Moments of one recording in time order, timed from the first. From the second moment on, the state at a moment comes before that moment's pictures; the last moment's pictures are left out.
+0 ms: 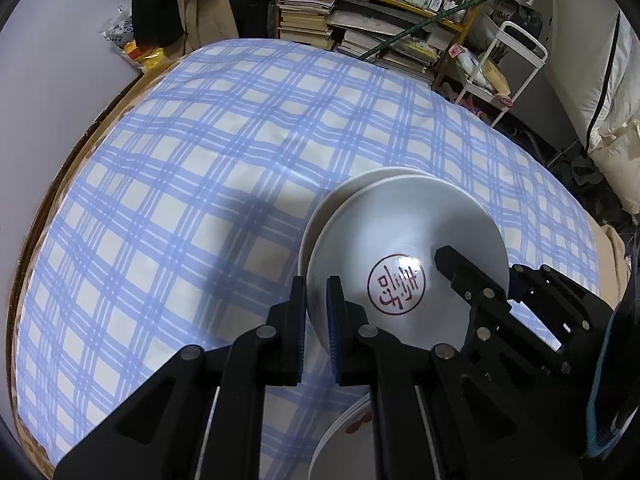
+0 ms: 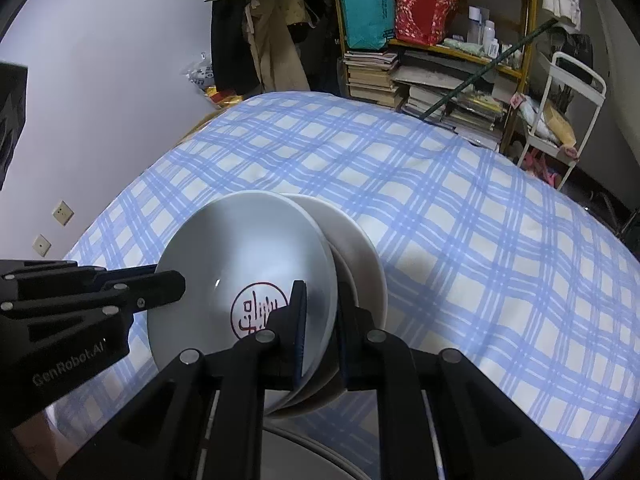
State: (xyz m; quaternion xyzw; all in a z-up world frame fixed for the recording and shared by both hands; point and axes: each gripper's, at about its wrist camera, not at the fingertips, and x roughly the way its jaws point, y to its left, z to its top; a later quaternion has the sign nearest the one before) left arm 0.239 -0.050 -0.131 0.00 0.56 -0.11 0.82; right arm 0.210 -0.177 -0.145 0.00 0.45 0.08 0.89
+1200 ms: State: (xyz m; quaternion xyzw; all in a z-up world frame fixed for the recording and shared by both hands) left arm 0.235 -0.043 -0.125 0.01 0.54 -0.10 0.83; right arm 0.193 -0.182 -0.132 0.00 0.41 0.03 0.91
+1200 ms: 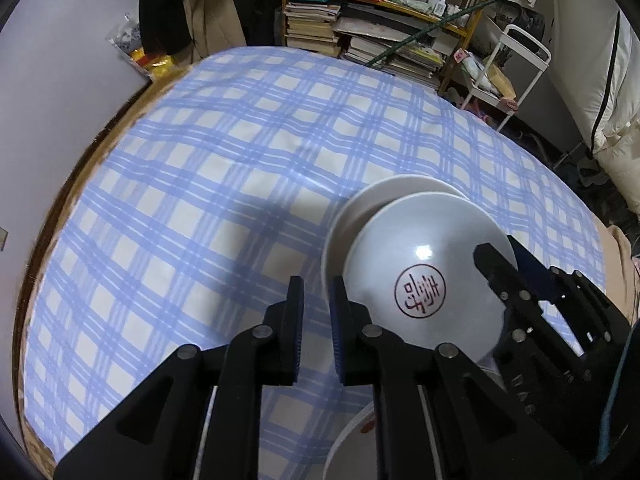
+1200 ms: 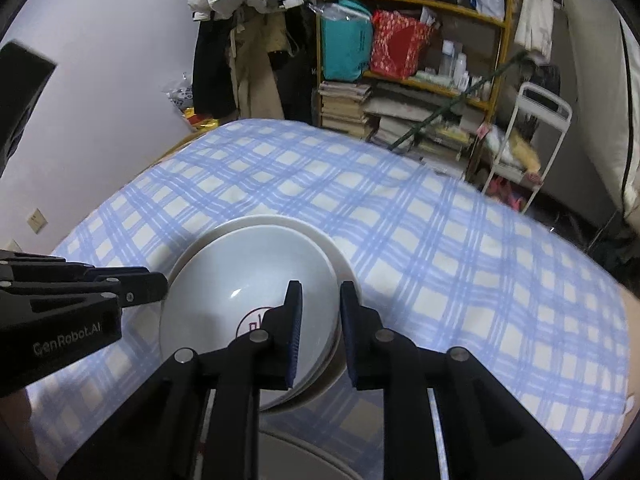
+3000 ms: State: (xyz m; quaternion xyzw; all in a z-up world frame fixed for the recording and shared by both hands) left arm 0.264 -0.027 -0.154 0.02 0.58 -0.08 0.81; right arm 0.225 -0.259 -0.158 0.07 0.54 0.03 0.84
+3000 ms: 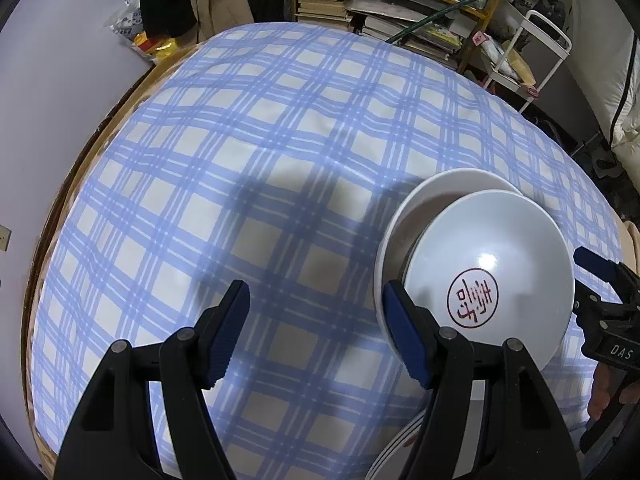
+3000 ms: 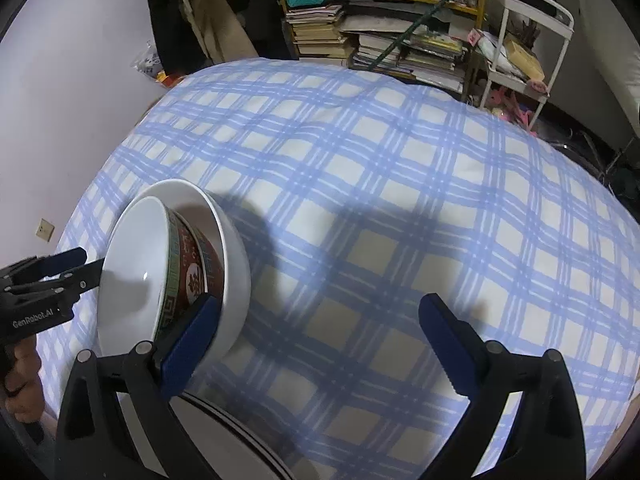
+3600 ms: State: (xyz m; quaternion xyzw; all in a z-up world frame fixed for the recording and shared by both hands) left arm 0.266 -0.042 -0.154 -0.01 0.59 -0.13 0.80; right arm 0.225 -0.239 -0.157 0.12 0.55 0.06 0.82
